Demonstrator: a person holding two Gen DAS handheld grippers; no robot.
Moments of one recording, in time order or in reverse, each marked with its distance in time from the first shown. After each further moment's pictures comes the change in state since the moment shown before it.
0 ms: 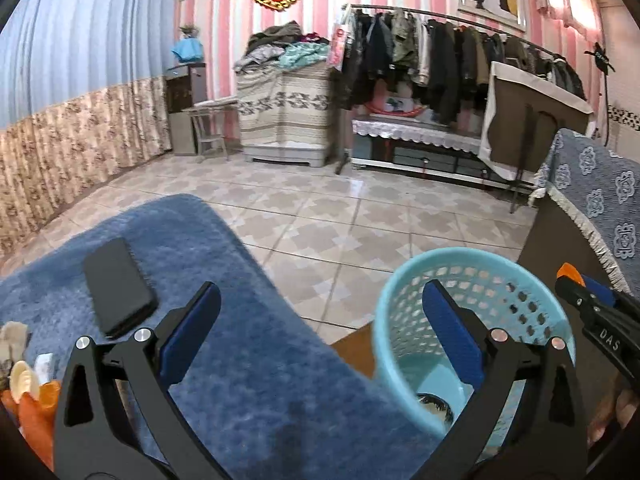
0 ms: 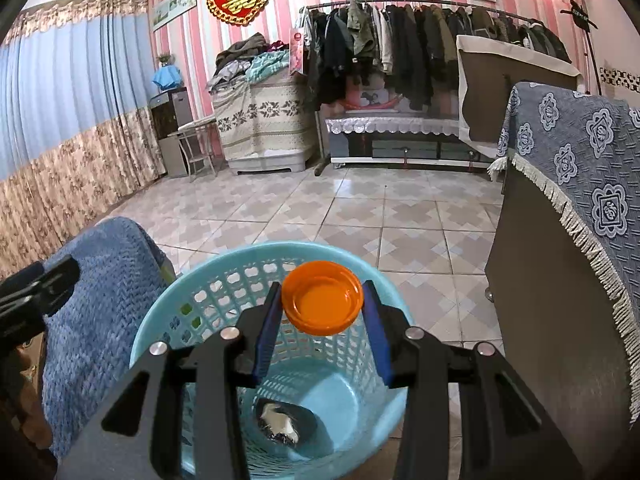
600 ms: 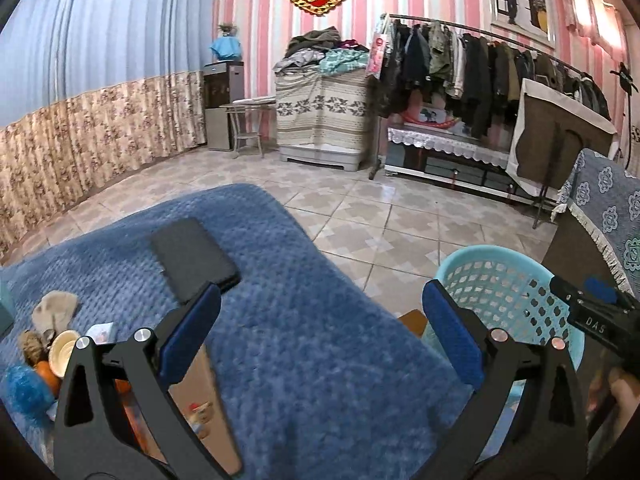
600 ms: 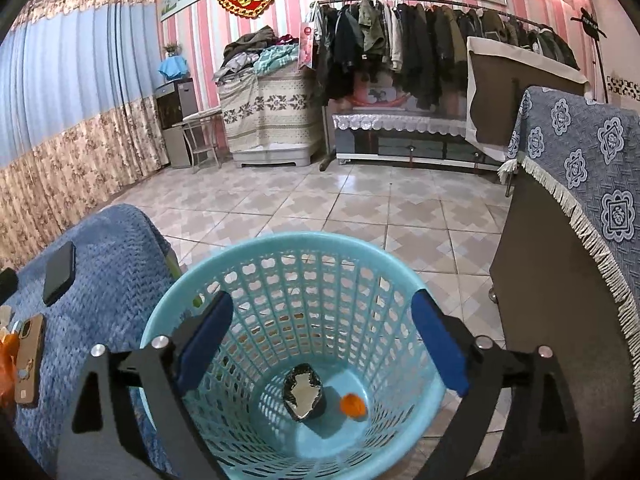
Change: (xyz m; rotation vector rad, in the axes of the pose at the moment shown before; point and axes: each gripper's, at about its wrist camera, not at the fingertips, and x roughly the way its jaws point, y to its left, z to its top) left arm -0.054 0.061 -0.019 -0.078 -0.012 0.089; right arm 0.005 0.021 -0.001 -0.037 0.016 -0.001
